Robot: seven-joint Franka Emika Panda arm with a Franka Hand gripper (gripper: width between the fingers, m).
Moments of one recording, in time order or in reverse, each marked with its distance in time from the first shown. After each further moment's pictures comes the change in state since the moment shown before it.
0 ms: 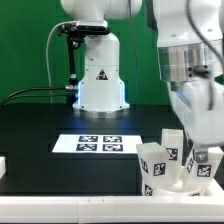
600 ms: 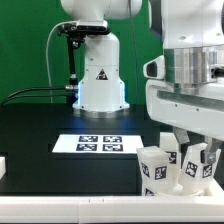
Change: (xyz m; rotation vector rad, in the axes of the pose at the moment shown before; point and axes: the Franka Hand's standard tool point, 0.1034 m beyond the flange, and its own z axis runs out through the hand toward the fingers) arm 0.002 0.005 0.005 -0.025 0.077 -0.684
